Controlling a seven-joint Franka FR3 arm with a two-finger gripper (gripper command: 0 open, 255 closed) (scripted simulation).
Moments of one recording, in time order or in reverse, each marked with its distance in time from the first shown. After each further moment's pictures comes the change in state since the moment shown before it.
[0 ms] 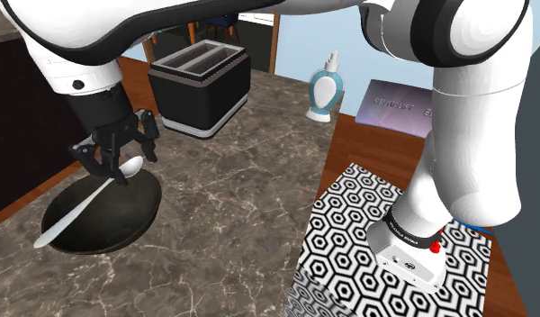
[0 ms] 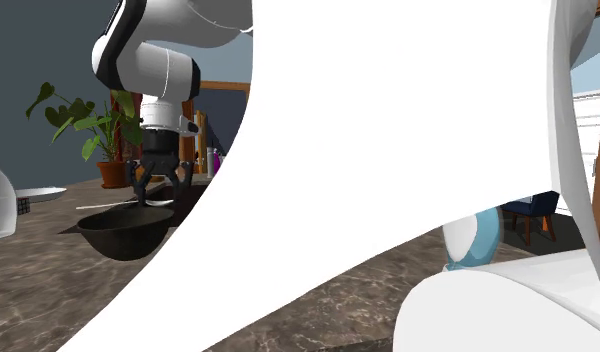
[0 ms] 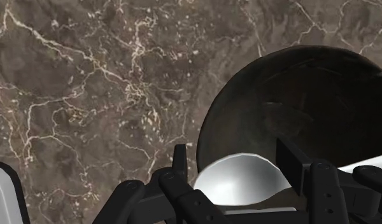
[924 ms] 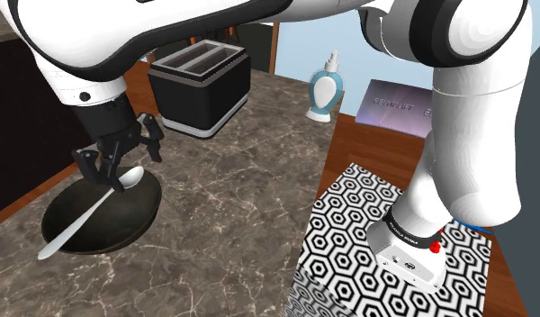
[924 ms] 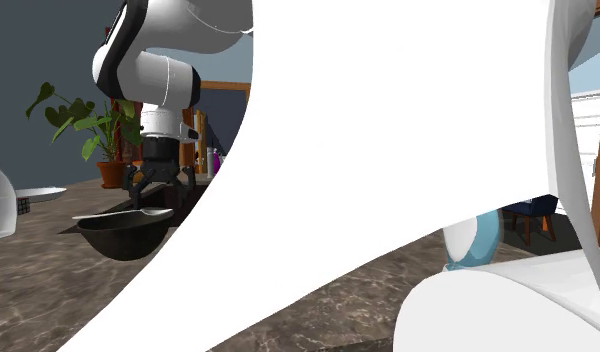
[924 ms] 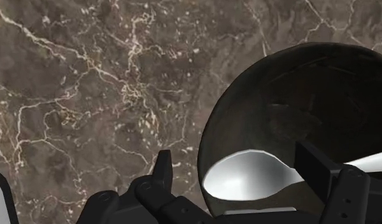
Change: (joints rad) arm -0.003 0.002 -0.001 -0.040 -0.001 0.042 -0.001
